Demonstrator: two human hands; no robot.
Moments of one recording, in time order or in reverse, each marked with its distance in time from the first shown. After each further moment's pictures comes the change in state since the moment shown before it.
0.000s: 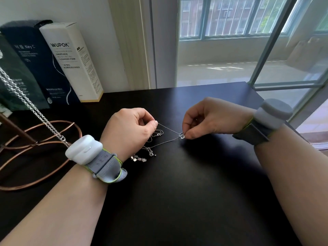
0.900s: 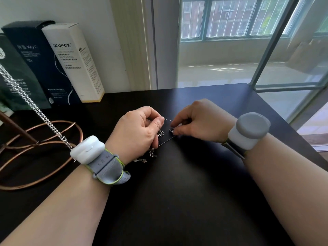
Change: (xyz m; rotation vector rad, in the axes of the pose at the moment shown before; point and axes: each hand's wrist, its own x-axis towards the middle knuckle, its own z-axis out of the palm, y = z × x) left_hand -0.005 0.011 0.002 -0.232 -0.159 0.016; right_hand 0.013 -0.012 0.021 -0.293 0.207 -0.006
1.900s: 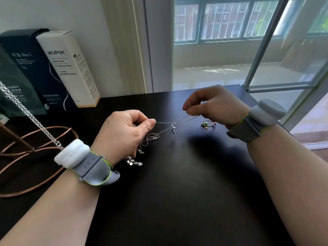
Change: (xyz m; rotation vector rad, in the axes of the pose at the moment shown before) left_hand 0.001 0.000 -0.011 0.039 0.073 -0.036; right_hand -0.003 0.030 -0.029 0.455 0.213 0.172
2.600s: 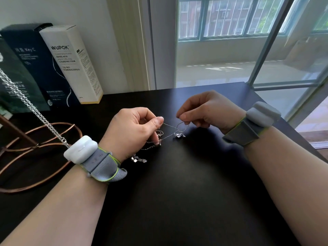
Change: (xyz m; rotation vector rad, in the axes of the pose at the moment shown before) left_hand -0.002 0.001 0.004 -0.056 -0.024 0.018; right_hand -0.002 -0.002 0.022 0.188 -0.156 0.099
